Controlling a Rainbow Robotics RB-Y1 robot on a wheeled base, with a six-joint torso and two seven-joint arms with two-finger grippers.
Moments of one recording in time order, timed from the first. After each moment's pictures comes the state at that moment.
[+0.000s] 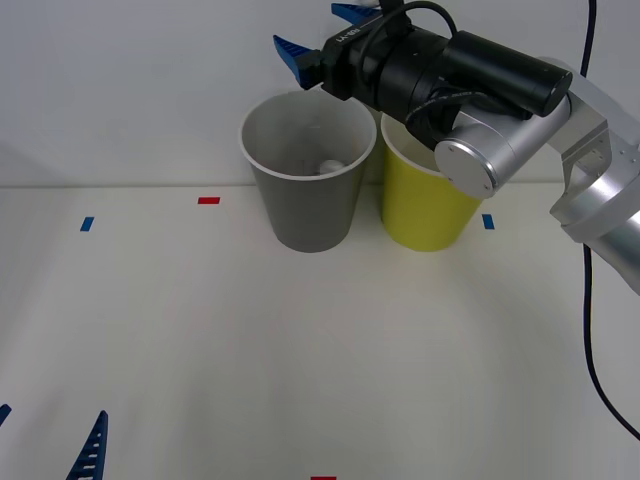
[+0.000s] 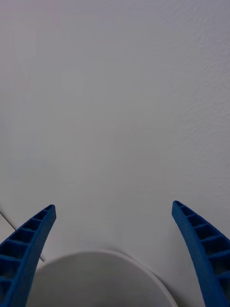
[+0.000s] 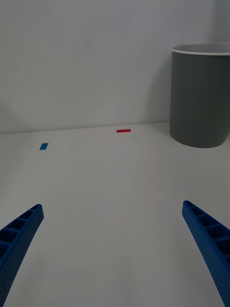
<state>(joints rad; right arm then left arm) -0.89 -0.60 0.57 -1.61 -0.60 0.33 1.36 1.14 0.48 -0.11 -2.22 0.24 -0.48 -1.50</state>
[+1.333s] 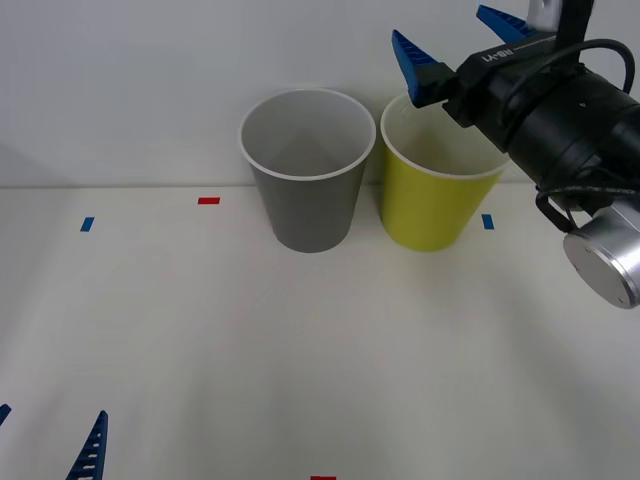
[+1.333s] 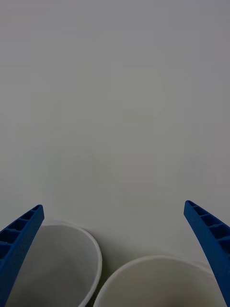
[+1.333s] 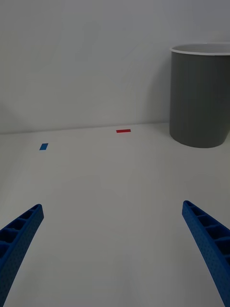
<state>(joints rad) -0.33 -0.66 0.17 -2.21 -0.27 0.51 1.12 1.14 0.48 -0.11 -2.22 0.24 -0.48 -1.50</state>
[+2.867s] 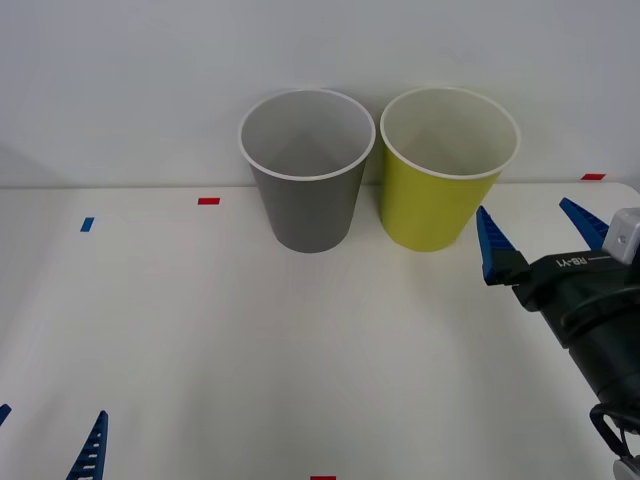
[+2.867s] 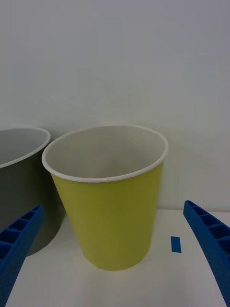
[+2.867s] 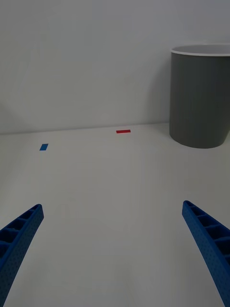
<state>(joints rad) 0.43 -0.45 0.10 -2.40 -0.02 0.25 1.17 1.14 0.48 -0.11 -2.22 0.24 -0.48 -1.50</state>
